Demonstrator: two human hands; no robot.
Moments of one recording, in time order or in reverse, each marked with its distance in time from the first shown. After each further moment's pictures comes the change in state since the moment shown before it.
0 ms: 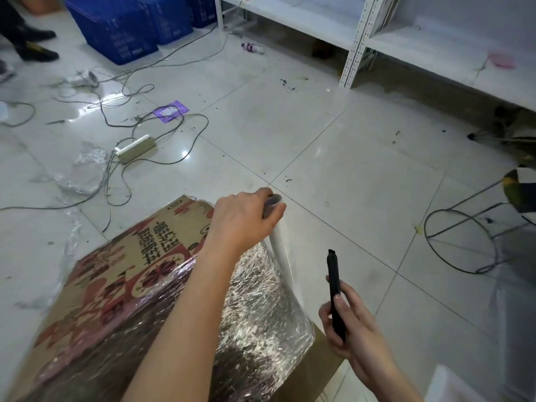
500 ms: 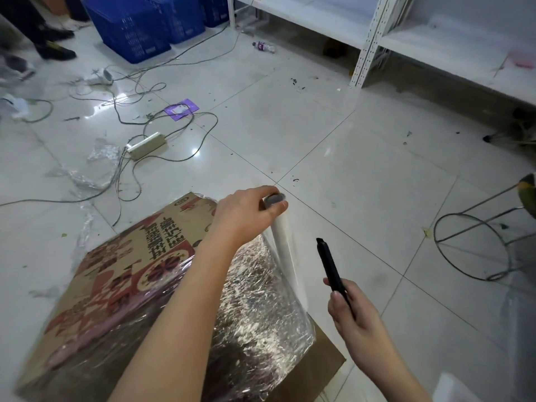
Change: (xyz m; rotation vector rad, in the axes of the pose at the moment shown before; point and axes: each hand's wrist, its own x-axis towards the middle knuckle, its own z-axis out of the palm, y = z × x) left_hand 0.000 0.001 -0.006 -0.321 -0.140 -0.166; right_hand -0.006 -0.021 0.001 -0.509 -0.018 -0.304
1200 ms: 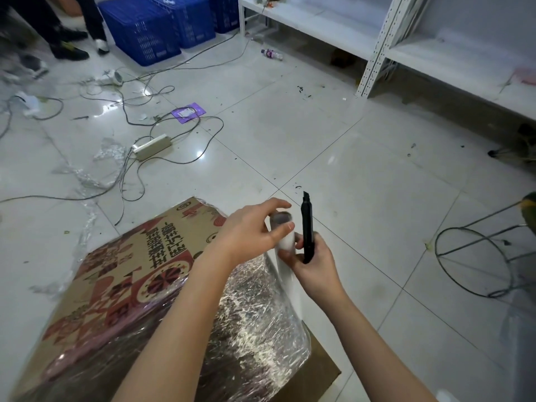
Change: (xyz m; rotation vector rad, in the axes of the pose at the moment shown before) left_hand -0.008 -0.001 0.008 -0.238 -0.083 0.112; right_hand 0.093 -0.033 0.038 0.070 0.044 -0.033
